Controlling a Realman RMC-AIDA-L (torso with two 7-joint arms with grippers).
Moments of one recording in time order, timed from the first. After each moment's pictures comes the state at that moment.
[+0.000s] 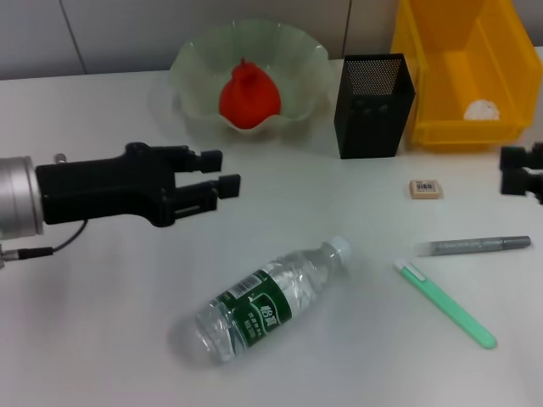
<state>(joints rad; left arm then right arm) -0.43 -2.07 1.14 0.97 1.69 1.48 -1.70 0.34 1.91 -0.53 -0.92 -1.88 -1.98 1.79</state>
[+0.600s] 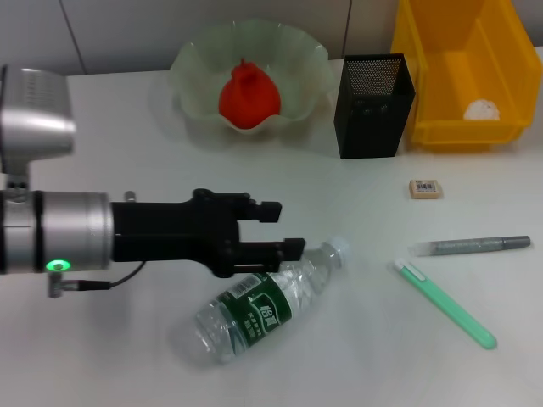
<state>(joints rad) -0.42 -2.08 1.43 1.00 1.64 1.36 -1.74 0.28 1.87 -0.44 -0.87 -1.99 -2.05 1.64</state>
